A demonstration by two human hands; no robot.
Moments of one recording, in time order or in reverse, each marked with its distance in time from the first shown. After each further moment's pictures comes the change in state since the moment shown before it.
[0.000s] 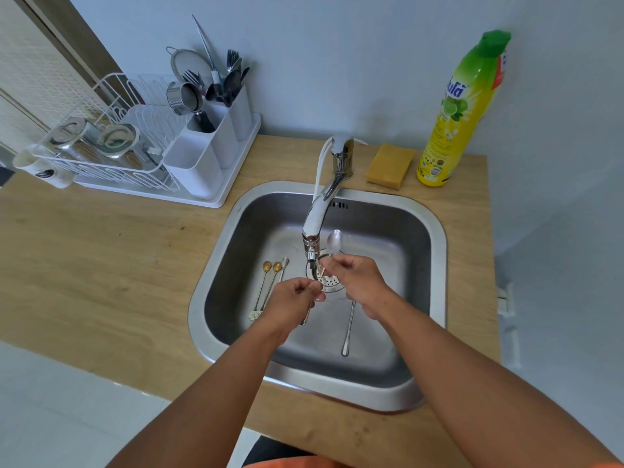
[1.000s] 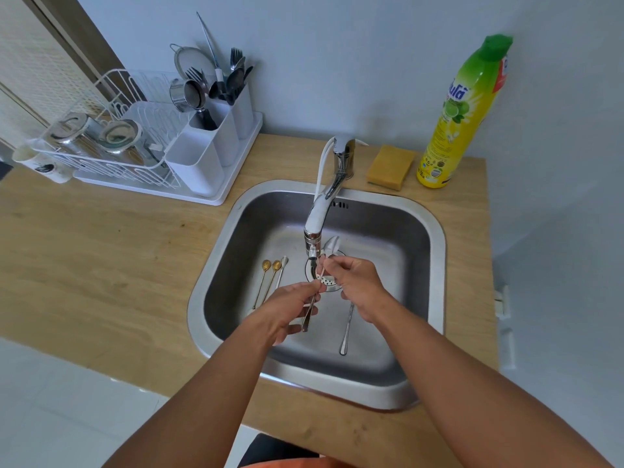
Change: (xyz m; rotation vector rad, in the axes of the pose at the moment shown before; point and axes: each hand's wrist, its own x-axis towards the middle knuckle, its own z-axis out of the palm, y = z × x) left_hand -0.005 0.006 -0.007 -0.165 -0.143 -0.329; right_hand -0.009 -0.002 0.008 0.040 0.032 0.023
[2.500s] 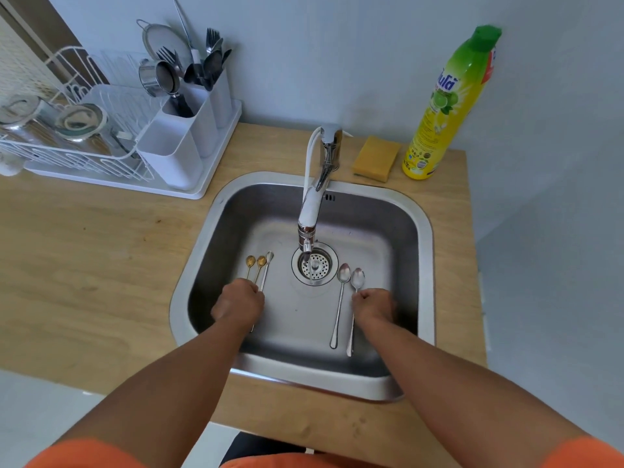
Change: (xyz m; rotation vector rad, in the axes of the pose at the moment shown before) left_hand 0.049 -0.026 -0.058 0.886 0.578 0.201; right_hand 0.004 0.082 -0.029 -0.482 0.510 0.328
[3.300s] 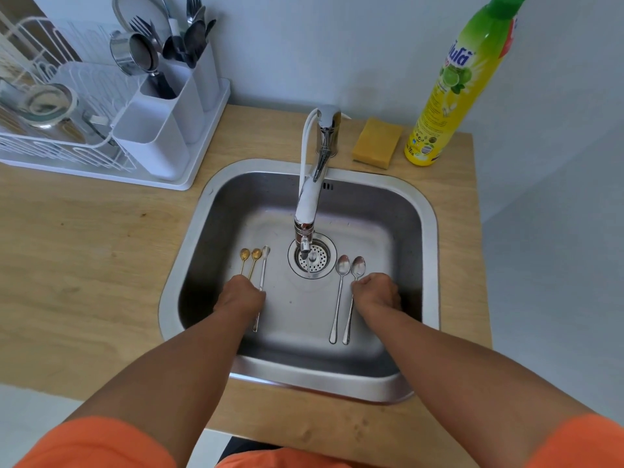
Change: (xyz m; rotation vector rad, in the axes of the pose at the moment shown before) left_hand 0.031 0.001 0.024 -0.059 -0.159 -0.157; right_hand 0.013 -0.013 0.000 -0.113 0.006 0.080
